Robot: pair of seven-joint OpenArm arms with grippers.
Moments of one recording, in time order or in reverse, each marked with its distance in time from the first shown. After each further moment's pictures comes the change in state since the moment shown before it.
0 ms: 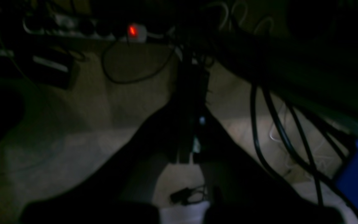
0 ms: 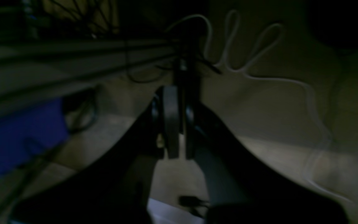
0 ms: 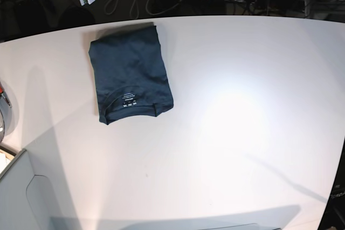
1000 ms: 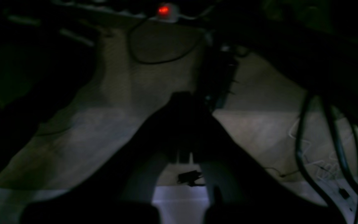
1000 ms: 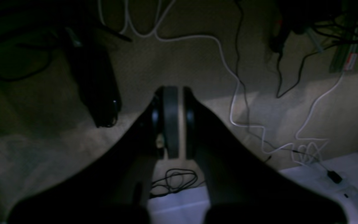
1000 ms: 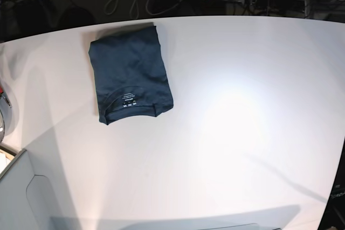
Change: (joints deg) left arm -10.1 -2.7 0.5 -16.6 0.2 4.2 0.7; right arm 11.6 0.4 -23.0 -34.7 -0.1 -53.9 18.1
